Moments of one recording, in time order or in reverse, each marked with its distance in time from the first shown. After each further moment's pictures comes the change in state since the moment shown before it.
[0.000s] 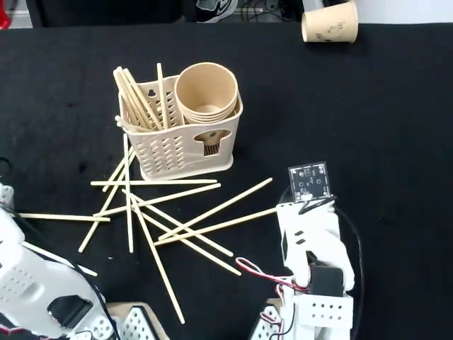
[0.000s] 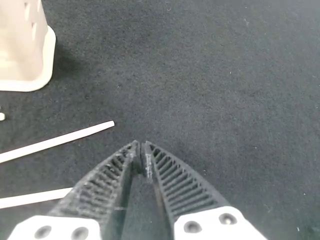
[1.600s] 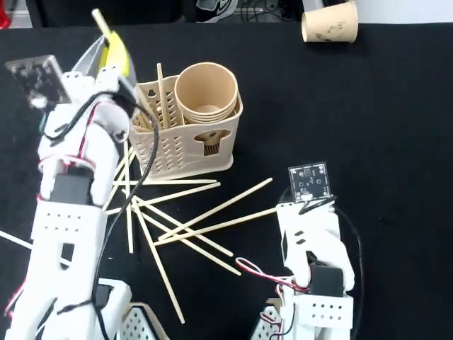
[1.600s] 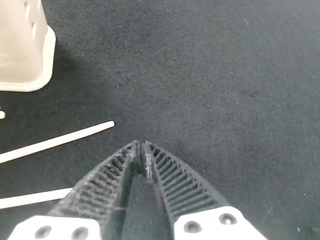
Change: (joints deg) left arm 56.0 -61.7 20.7 -43.7 -11.3; right arm 0.0 0.0 0.0 0.0 0.0
